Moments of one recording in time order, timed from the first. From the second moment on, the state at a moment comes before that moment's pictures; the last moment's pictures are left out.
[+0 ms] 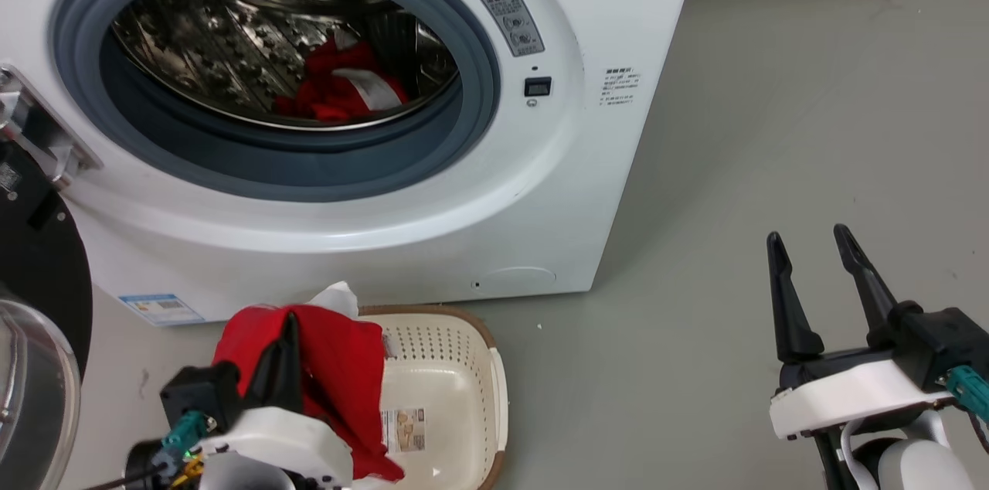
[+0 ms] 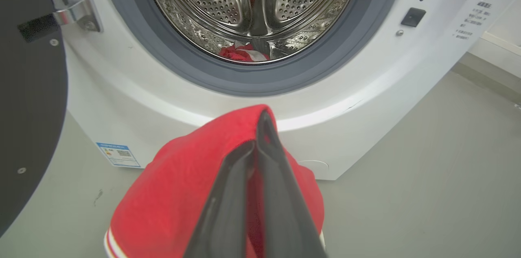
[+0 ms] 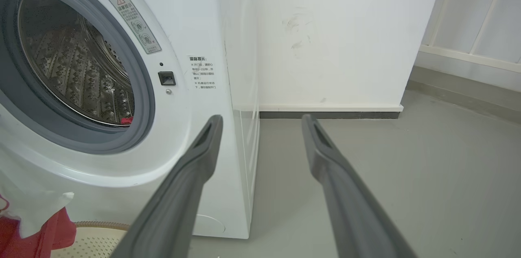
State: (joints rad) left arm 0.03 0.14 -0.10 -0.07 -0.29 0.11 -0.01; right arm -0.06 -0.05 -0.01 -0.02 0.09 0.13 -0.14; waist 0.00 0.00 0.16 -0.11
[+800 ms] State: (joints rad) left arm -0.42 0.12 0.00 0.79 -0.32 0.03 -0.26; right arm -0.24 -0.05 0.02 -0.06 0.10 0.13 -0.19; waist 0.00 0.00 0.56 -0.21
